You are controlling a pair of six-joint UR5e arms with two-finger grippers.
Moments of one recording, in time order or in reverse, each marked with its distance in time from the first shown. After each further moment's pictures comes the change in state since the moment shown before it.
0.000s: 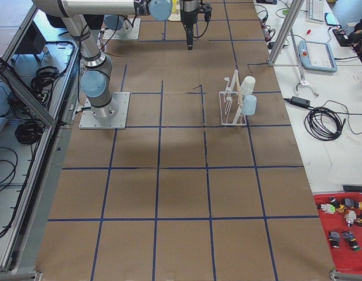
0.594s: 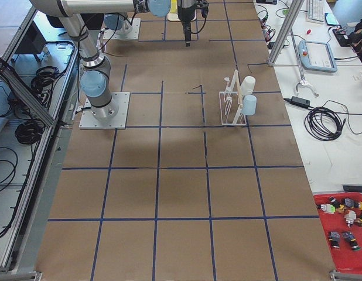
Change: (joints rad) left arm 0.000 0.004 0.000 -0.002 0.000 0.000; right arm 0.074 0.006 0.003 0.002 -0.016 0.001
